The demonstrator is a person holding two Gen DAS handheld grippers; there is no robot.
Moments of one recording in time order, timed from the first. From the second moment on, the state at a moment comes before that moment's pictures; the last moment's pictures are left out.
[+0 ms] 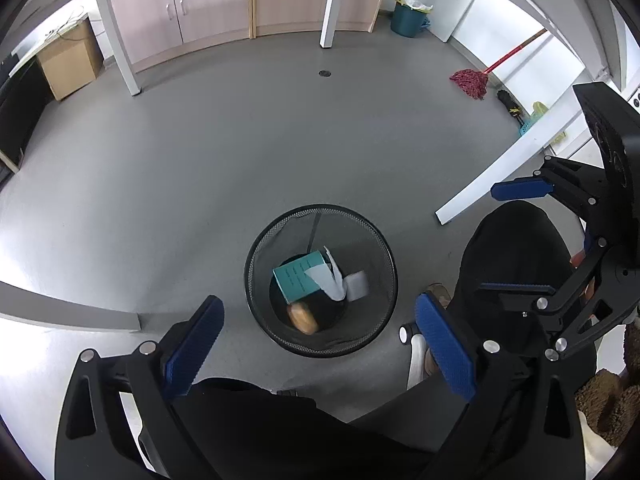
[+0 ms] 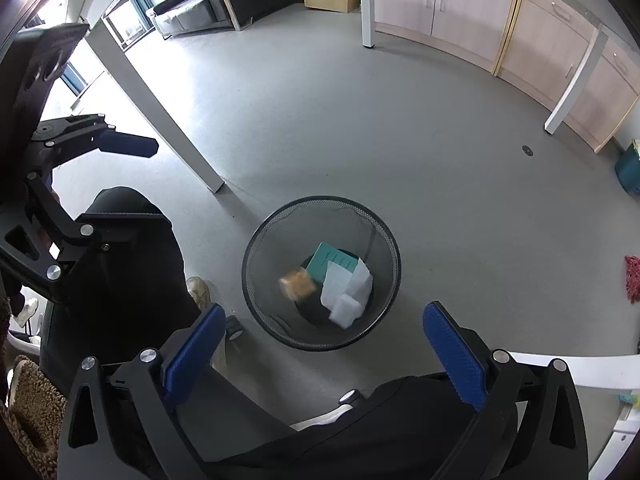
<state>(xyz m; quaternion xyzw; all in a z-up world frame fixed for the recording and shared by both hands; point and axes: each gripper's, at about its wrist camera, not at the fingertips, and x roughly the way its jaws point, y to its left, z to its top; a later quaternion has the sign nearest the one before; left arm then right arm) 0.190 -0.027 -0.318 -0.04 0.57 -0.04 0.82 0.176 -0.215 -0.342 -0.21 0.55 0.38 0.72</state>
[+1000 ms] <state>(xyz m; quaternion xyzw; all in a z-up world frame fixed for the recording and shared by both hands) 0.150 -0.033 -0.223 -0.01 0.47 -0.04 0.88 0.142 -0.233 -0.242 -0.19 0.46 0.40 0.77</state>
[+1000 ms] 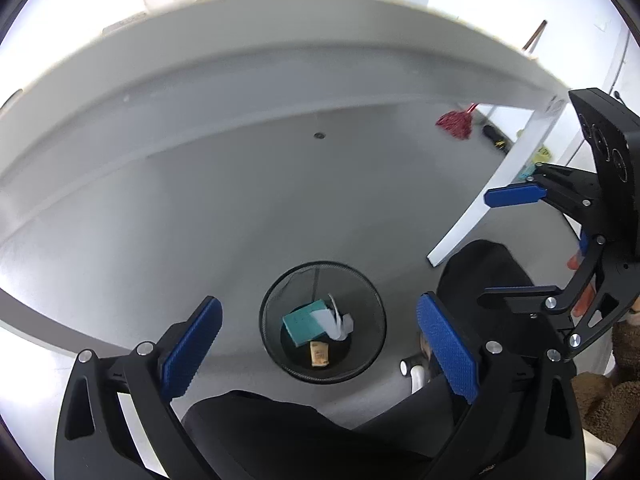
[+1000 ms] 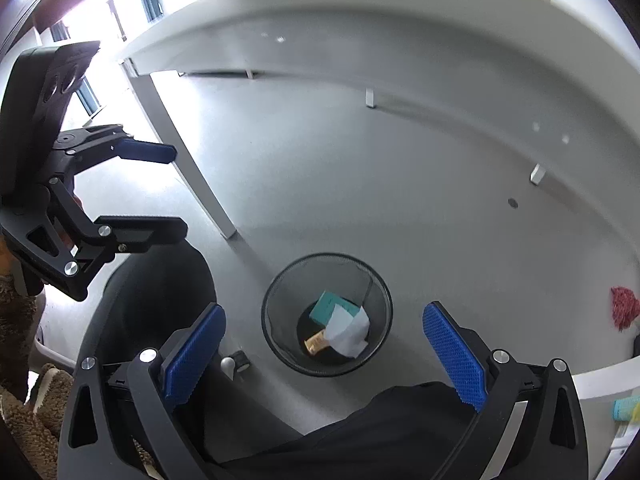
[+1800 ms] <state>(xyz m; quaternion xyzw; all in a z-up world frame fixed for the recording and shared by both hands) 0.129 -0.038 -0.119 -0.01 0.31 -0.07 0.95 0.124 -0.263 -0.136 -0.16 0.33 0.43 0.82</state>
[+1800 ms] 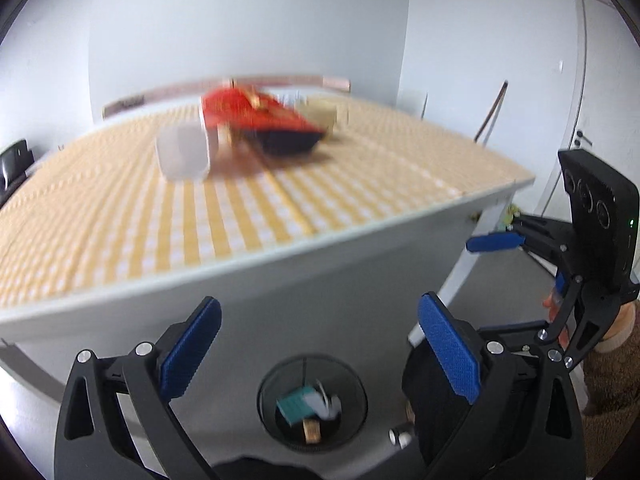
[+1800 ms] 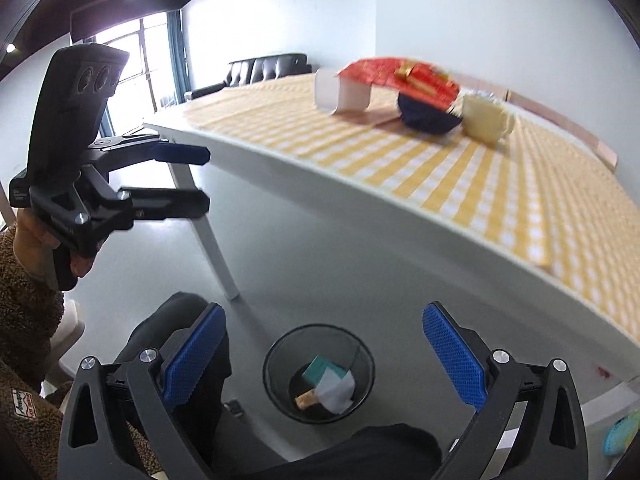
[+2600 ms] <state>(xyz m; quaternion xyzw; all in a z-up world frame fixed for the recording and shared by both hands) 0.253 0.021 -0.090 -0.04 0.29 -0.02 0.96 0.235 -0.216 -0.066 -0.21 0.28 0.39 0.85</state>
